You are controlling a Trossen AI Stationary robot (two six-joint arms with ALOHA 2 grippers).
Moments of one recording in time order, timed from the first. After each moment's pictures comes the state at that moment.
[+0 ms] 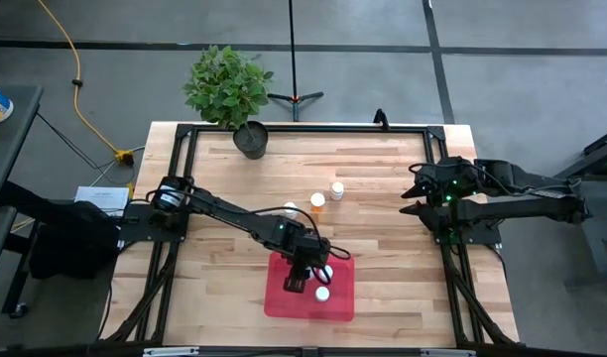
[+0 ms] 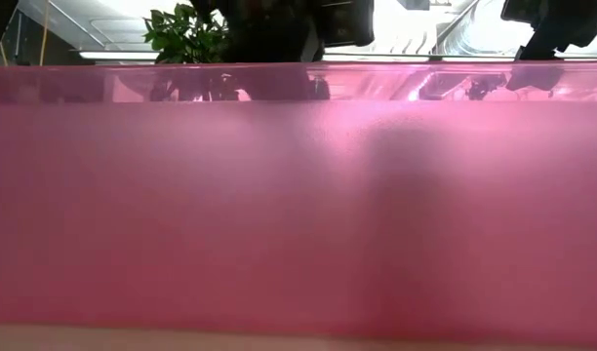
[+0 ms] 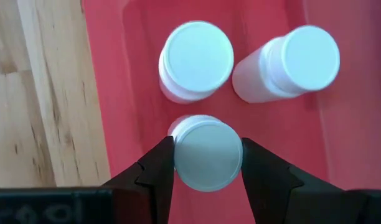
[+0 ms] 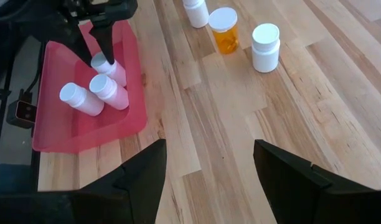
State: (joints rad) left arm -0.27 2.01 1.57 -0.68 0.11 -0.10; right arm -0.12 0.60 0.76 -0.92 -0.13 0.34
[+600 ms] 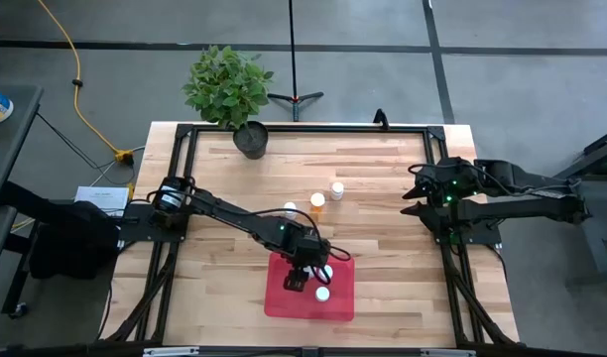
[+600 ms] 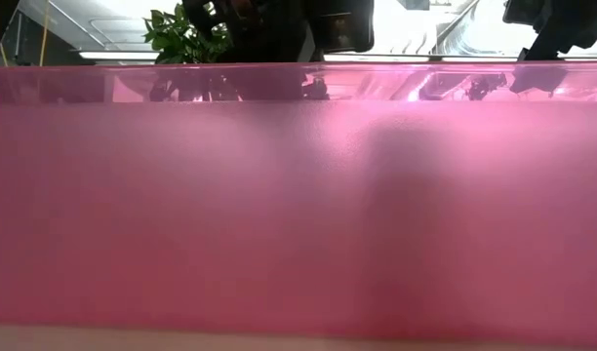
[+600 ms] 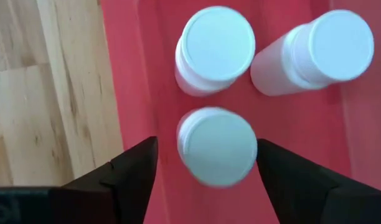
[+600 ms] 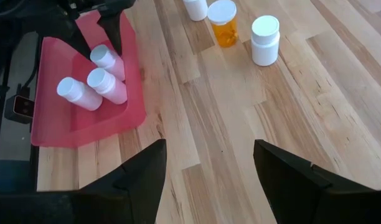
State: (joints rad) left arm -0.27 2.02 1.58 -0.71 0.06 -0.09; right arm -0.12 0.60 0.76 -0.95 -0.13 0.34
